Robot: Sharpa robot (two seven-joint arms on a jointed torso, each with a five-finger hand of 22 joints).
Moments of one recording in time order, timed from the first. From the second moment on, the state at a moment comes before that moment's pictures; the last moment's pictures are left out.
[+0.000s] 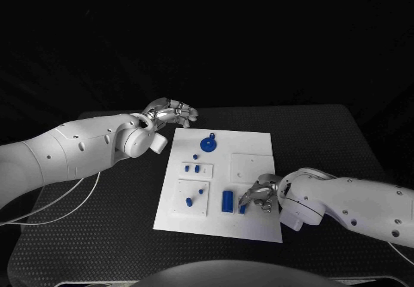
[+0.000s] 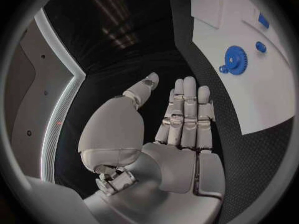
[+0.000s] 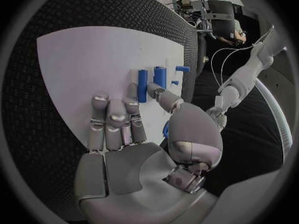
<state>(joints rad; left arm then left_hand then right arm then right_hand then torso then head) 1.26 -0.71 -0.14 1.16 -0.23 -0.13 0.25 1.08 -0.15 0.52 -0.17 0.06 0.88 0.17 0.26 0.57 1.25 0.09 0.07 0.30 1.04 0.01 0.74 0.59 0.02 0.79 -0.09 0.65 1.31 1.16 -0.73 -0.25 1.61 -0.79 -0.19 -0.61 0.86 -0.18 0.78 -0.20 0.16 1.07 0.08 0.26 0.64 1.12 -0.03 1.18 1.03 1.28 -0.12 1.29 1.04 0.25 1.06 -0.02 1.06 1.27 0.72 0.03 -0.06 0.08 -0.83</state>
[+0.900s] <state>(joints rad) 1.26 -0.72 -0.14 1.17 -0.23 -0.13 0.25 1.08 -0.15 0.52 -0.17 0.06 0.88 0.17 0.26 0.57 1.25 0.09 0.07 0.30 1.04 0.01 0.74 0.59 0.02 0.79 -0.09 0.65 1.31 1.16 -0.73 -0.24 1.60 -0.82 -0.18 -0.61 0.86 -0.19 0.78 -0.22 0.16 1.07 0.08 0.26 0.64 1.12 -0.03 1.18 1.03 1.27 -0.12 1.29 1.04 0.25 1.06 -0.02 1.06 1.27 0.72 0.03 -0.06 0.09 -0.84</state>
